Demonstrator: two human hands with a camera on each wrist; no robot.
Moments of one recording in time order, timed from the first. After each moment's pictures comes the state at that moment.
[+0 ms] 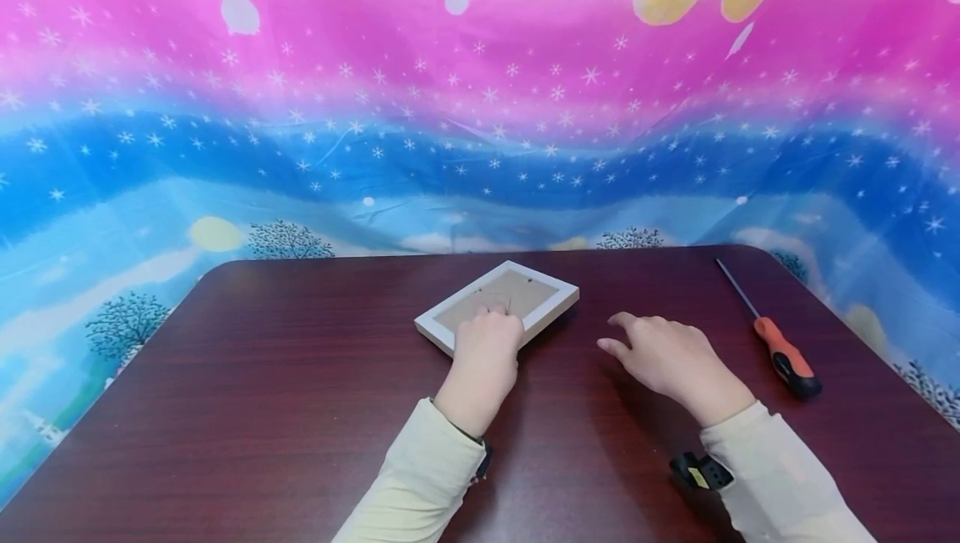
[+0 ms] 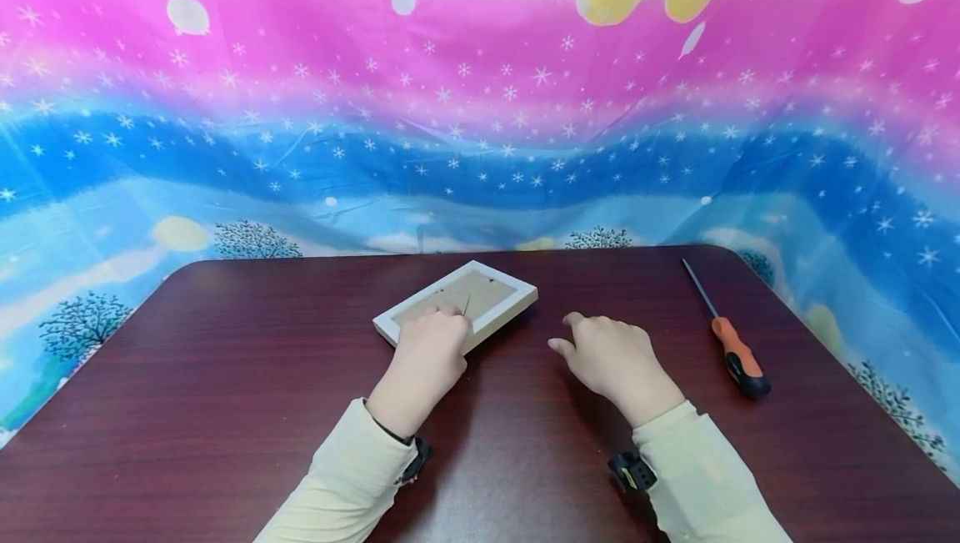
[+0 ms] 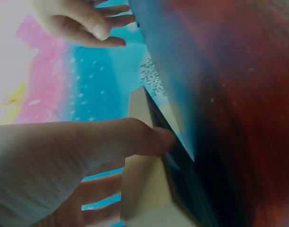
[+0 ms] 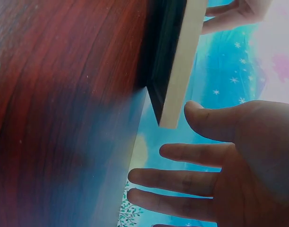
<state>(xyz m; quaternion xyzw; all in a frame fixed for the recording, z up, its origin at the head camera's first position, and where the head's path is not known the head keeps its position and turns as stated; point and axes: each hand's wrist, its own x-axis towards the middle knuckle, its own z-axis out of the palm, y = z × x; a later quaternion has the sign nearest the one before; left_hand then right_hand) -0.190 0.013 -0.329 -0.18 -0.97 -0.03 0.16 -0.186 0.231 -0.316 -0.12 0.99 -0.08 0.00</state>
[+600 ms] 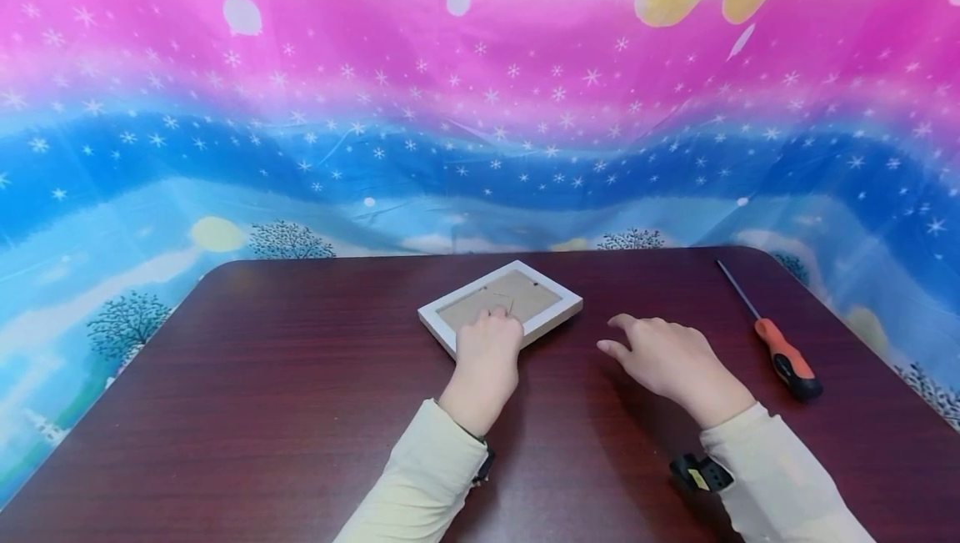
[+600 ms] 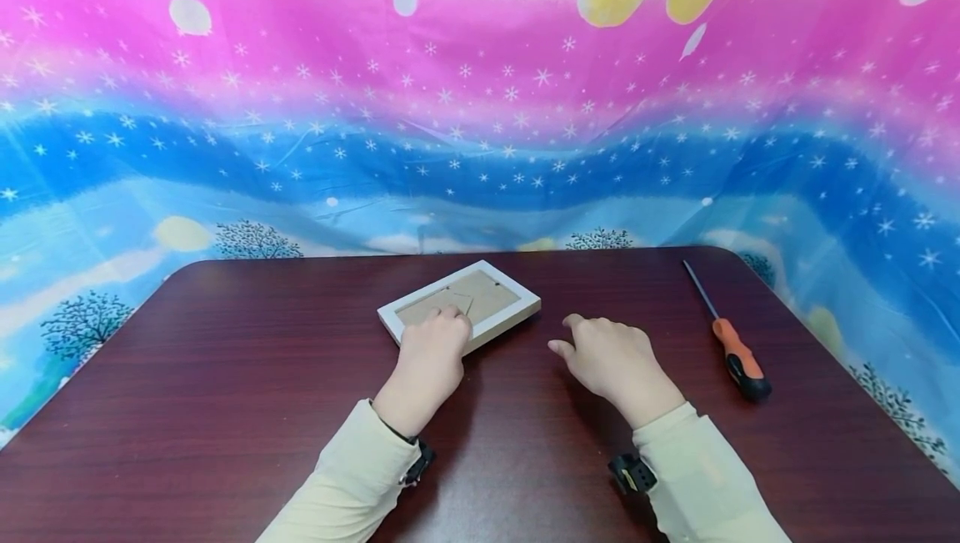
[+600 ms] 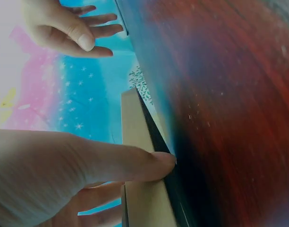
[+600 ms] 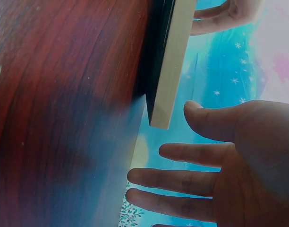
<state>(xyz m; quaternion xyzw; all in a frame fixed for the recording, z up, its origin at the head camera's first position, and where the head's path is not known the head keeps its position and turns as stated) -0.194 0.016 -0.339 -0.16 -0.98 -0.01 0.15 -0.186 0.230 -0.317 -0.12 0.99 -0.08 0.00</state>
